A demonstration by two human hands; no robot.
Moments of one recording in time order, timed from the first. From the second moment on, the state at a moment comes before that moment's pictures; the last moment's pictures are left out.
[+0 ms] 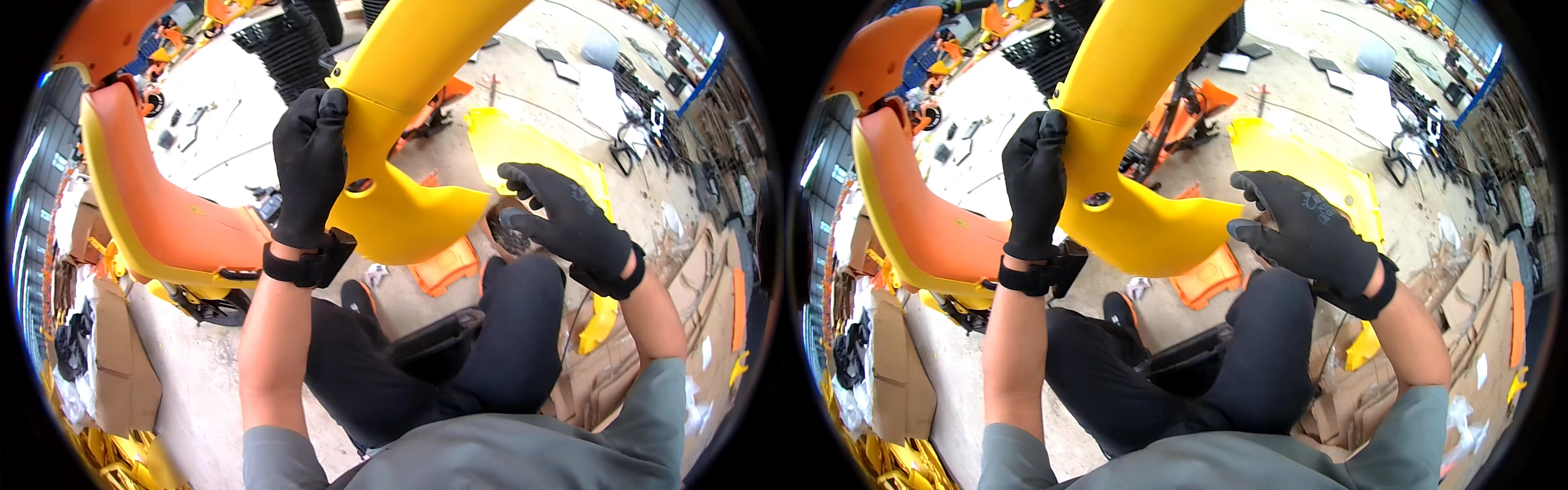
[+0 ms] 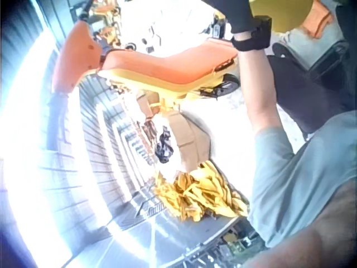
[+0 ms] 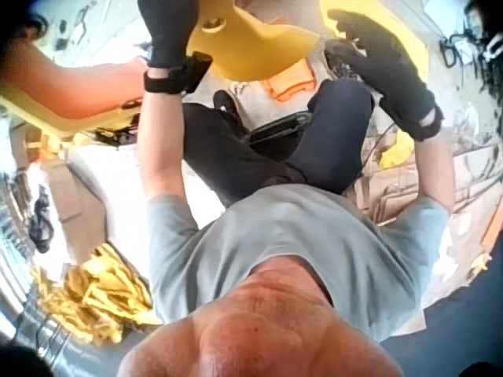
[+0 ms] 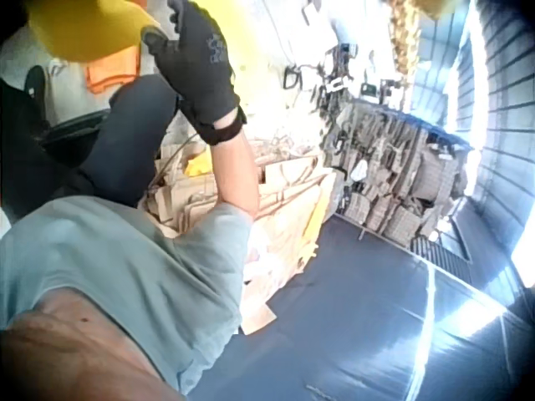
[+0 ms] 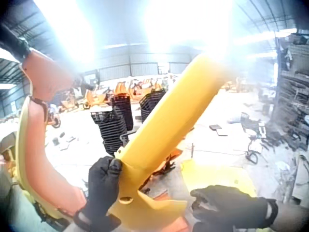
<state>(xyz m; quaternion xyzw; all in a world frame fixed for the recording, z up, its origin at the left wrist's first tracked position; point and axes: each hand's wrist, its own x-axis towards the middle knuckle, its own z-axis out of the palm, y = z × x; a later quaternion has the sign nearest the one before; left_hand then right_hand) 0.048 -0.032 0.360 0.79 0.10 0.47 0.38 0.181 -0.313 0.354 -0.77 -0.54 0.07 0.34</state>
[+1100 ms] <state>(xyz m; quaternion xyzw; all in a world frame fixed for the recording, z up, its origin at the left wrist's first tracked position) 0.070 0.010 0.300 0.55 0.10 0.32 0.76 0.266 -0.380 0.272 -0.71 -0.25 0.08 0.65</state>
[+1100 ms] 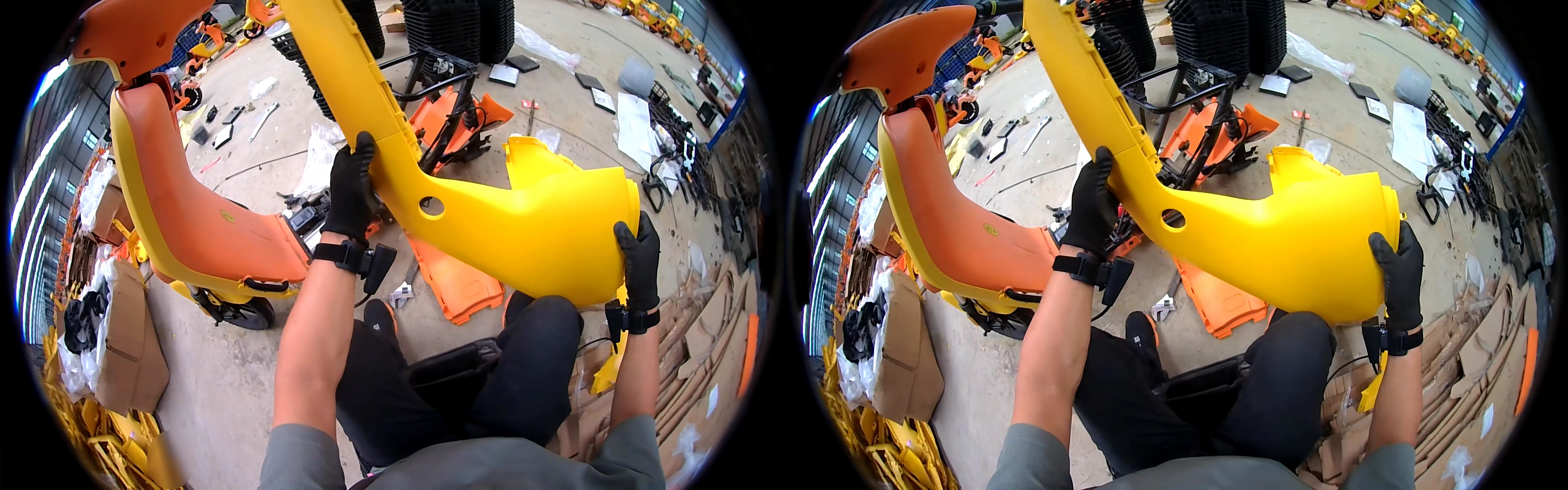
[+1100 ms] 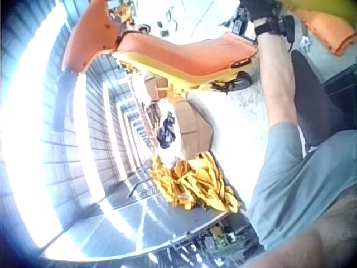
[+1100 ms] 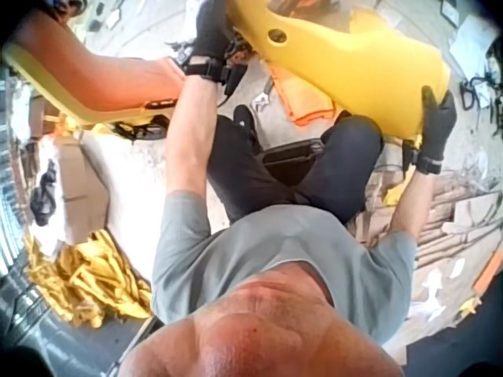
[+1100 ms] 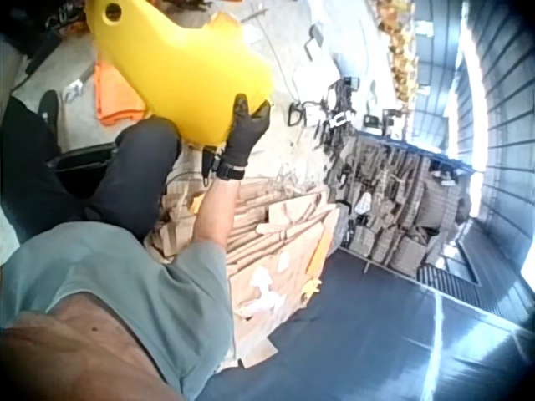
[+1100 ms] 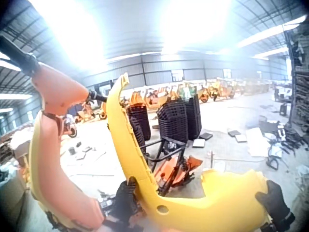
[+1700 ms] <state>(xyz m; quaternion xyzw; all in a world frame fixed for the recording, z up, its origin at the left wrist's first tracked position) 0.079 0.054 0.205 0.47 0.25 0.26 0.80 0.239 -0.373 0.315 -0.76 -0.24 0.03 0.60</state>
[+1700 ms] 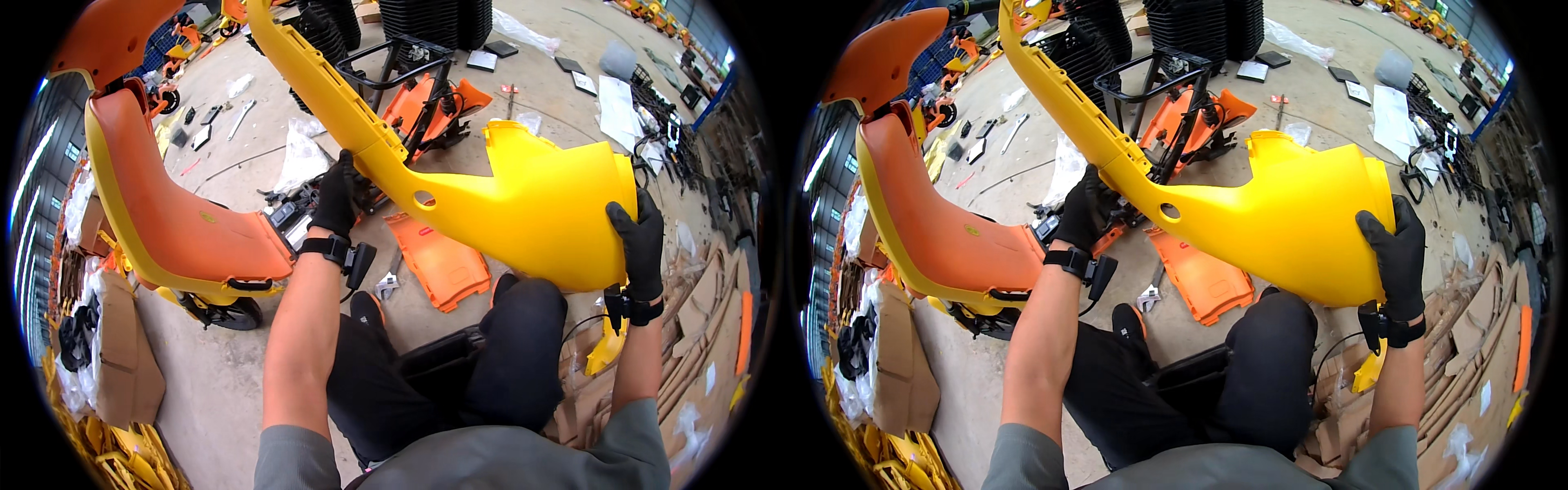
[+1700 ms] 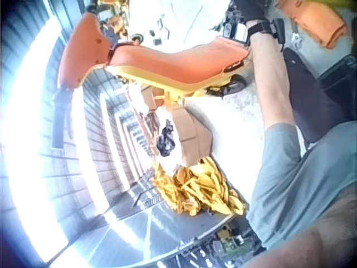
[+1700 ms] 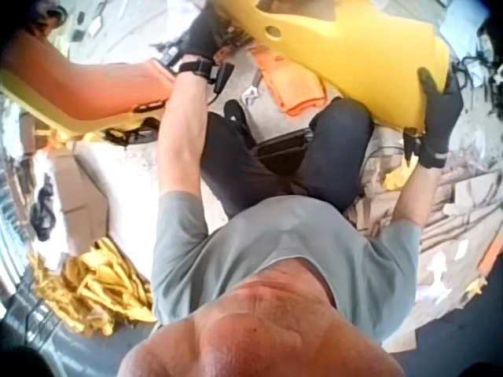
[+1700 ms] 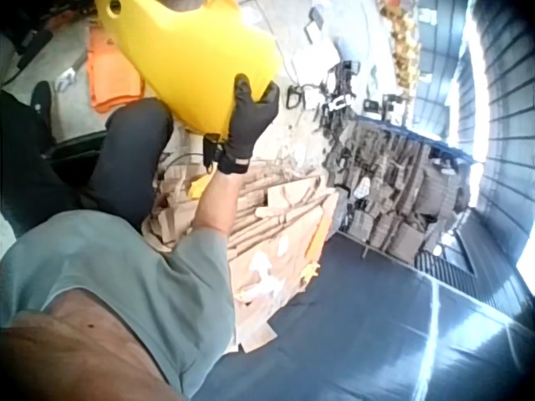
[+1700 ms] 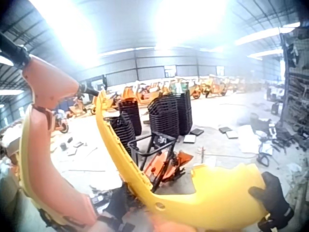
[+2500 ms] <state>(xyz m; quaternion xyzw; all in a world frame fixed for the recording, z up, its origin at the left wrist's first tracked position) 0.108 0.022 0.179 0.60 0.22 0.11 0.76 0.251 -0.393 0.310 -0.71 -0.20 0.03 0.68</state>
